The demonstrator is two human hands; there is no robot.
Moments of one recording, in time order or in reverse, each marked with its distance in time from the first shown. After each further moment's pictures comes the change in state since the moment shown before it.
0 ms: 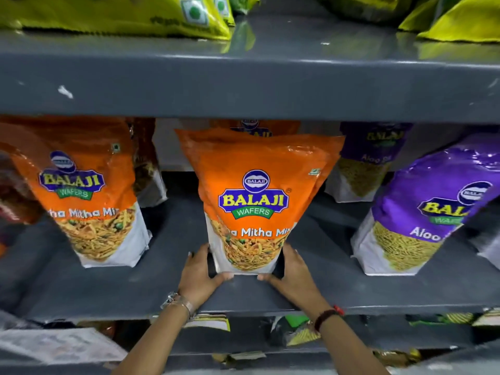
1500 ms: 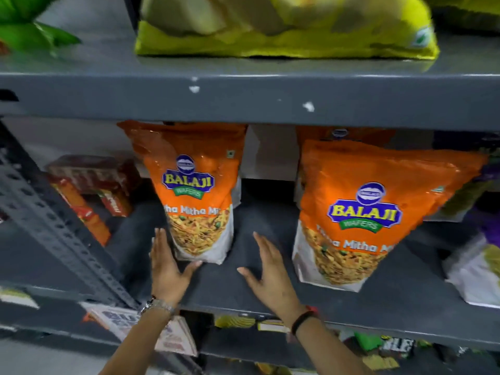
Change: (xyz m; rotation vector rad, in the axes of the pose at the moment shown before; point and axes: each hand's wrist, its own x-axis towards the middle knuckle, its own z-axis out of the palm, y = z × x) left_hand -0.019 -0.105 -0.149 -0.016 0.473 -0.034; right_hand 0.013 -0.128 0.134 -0.005 -0.109 -0.244
